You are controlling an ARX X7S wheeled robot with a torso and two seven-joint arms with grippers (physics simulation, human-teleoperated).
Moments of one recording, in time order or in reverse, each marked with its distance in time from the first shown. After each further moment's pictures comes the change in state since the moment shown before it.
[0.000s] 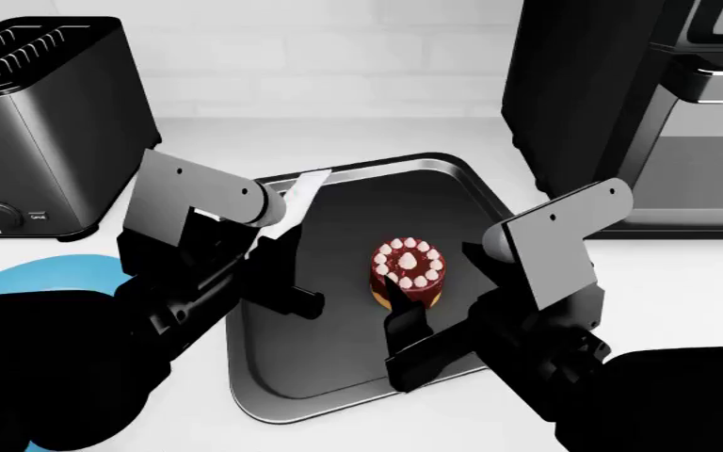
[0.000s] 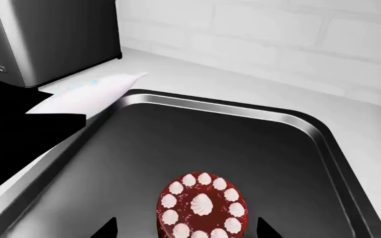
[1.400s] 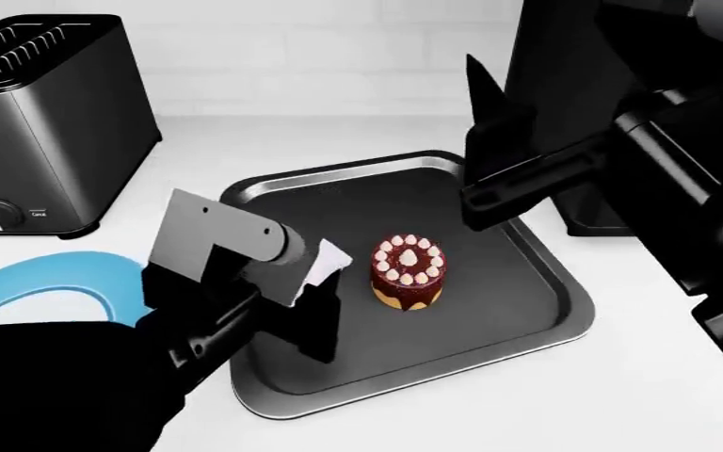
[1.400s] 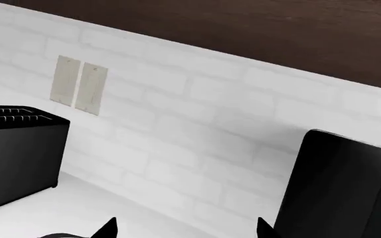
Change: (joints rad) left arm 0.071 0.000 0.042 0.024 -0.021 0.023 -0.019; right arm 0.508 0.128 0.022 -0.022 0.076 -0.027 0.079
